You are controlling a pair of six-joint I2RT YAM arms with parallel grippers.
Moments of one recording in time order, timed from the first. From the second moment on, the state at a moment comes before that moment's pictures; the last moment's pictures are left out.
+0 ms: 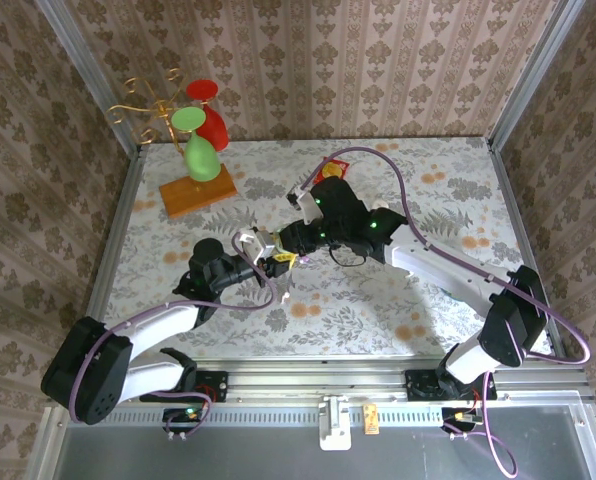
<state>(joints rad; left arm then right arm) -0.57 1.18 0.37 0.71 0.59 0.09 0.77 1.54 1.33 -0.45 -0.29 0.39</state>
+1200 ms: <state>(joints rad) -0.57 1.16 0.37 0.69 0.72 0.15 0.73 1.48 1.37 -0.47 -0.18 0.40</state>
